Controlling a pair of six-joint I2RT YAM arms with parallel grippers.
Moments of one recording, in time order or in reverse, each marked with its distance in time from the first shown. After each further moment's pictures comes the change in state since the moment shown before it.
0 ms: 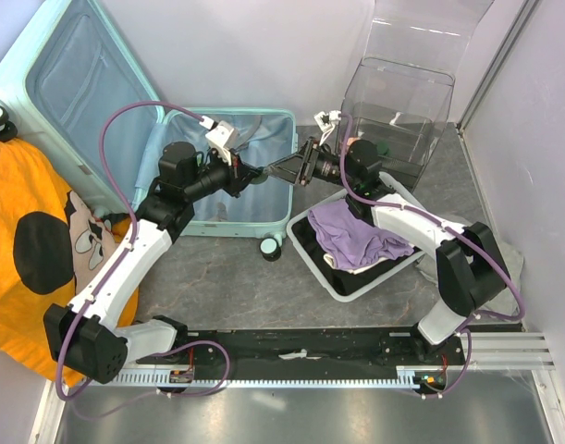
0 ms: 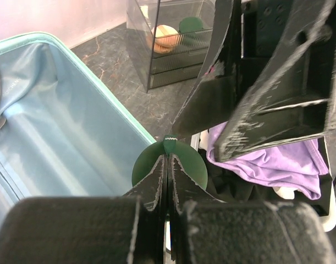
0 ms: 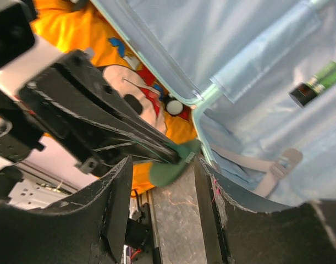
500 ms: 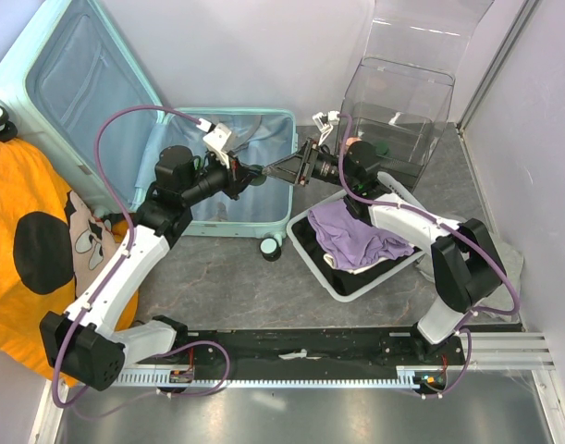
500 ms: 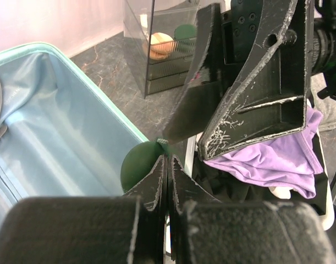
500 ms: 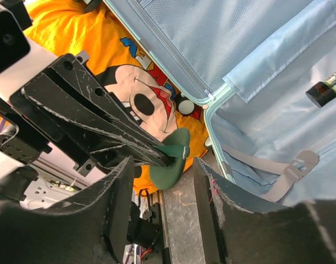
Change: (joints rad) left arm -0.010 -0.038 -0.025 0.024 0.000 0.002; right arm 0.000 0.030 -0.002 0.085 -0.035 0.072
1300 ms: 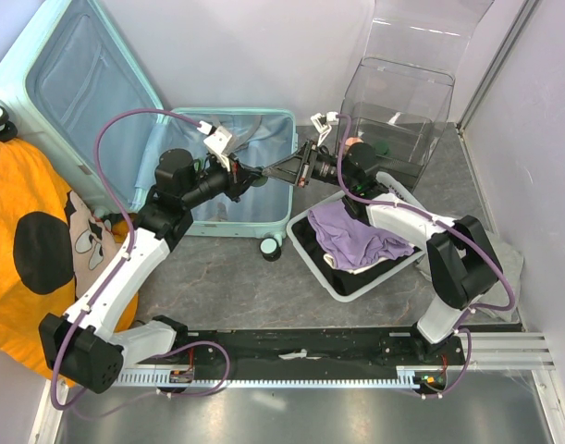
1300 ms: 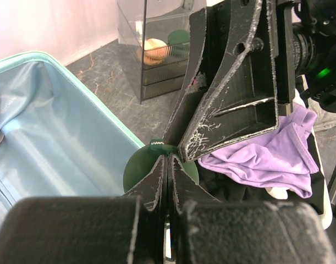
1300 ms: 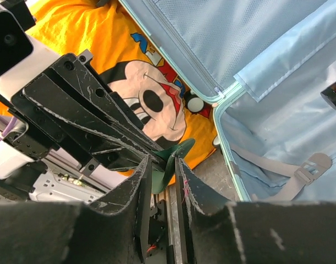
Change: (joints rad) left arm -0.011 -0.016 -0.024 0.039 0.012 0.001; right arm 0.000 0.026 -0.001 0.069 -0.041 0.038
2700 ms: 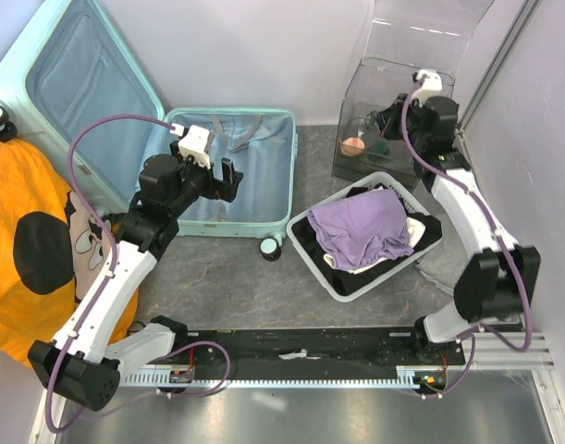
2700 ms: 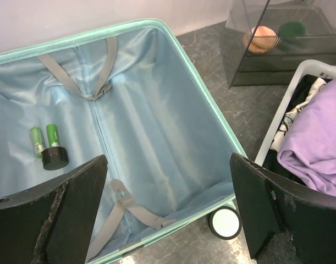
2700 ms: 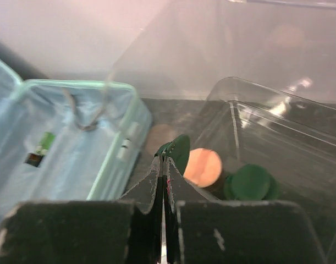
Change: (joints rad) left arm 0.039 -0.109 0.024 -0.200 -0.378 0.052; right arm -0.440 -0.179 0.207 -0.778 0.505 -0.647
